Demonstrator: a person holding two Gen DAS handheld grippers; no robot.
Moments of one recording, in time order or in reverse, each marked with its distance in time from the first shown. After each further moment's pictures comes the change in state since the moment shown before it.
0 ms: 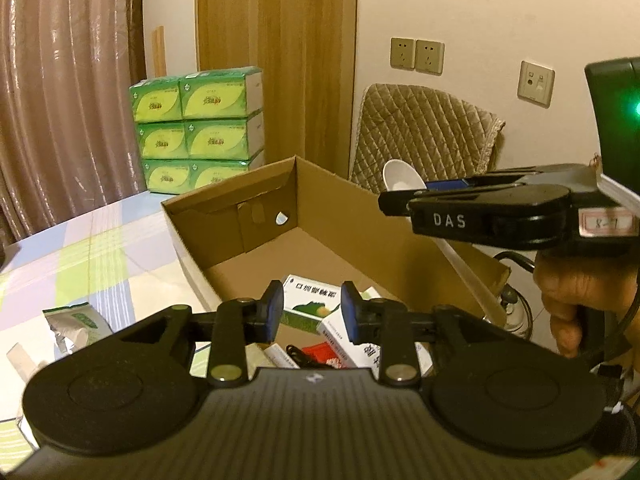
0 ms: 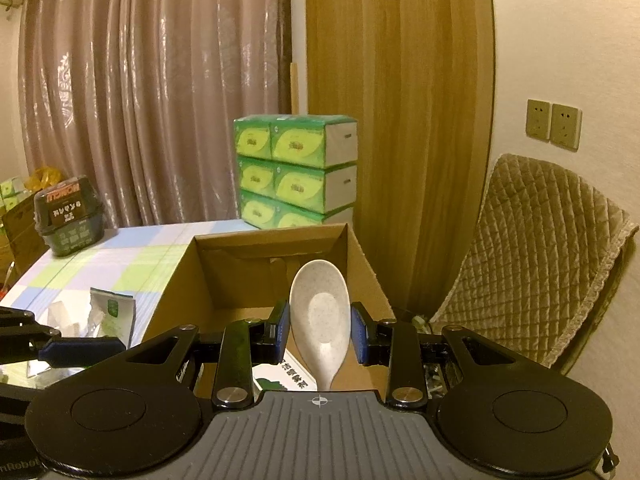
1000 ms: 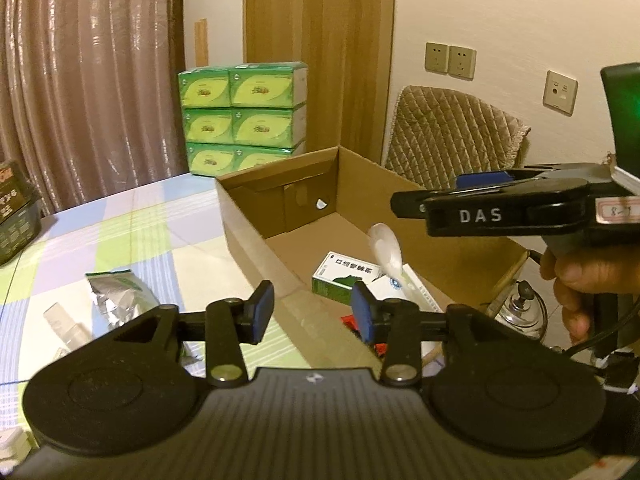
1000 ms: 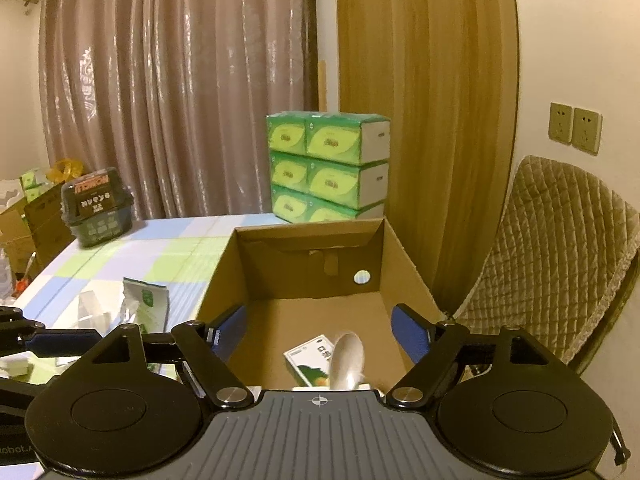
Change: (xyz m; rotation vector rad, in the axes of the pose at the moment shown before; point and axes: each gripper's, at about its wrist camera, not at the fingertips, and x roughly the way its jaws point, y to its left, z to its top) left arm -0.041 0.023 -0.025 -0.068 -0.001 0.083; right arm -0.019 0.029 -0.006 -0.021 0.011 0.062
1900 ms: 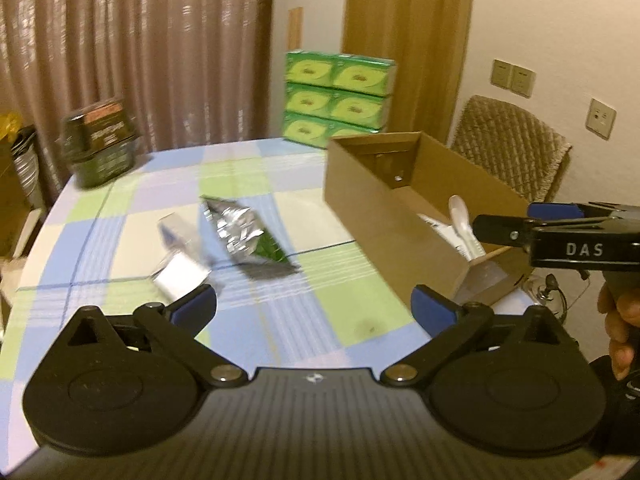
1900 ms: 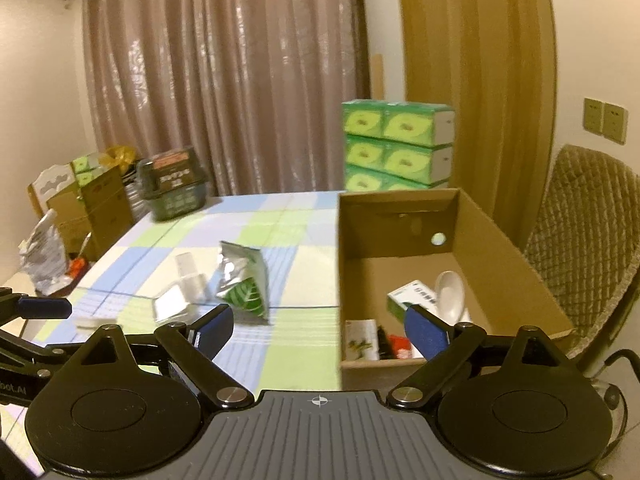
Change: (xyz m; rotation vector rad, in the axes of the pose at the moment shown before) left arm -0.118 0.070 -0.072 -0.166 0.029 0.148; right arm -0.075 0.101 -0.042 -0.018 0.035 0.116
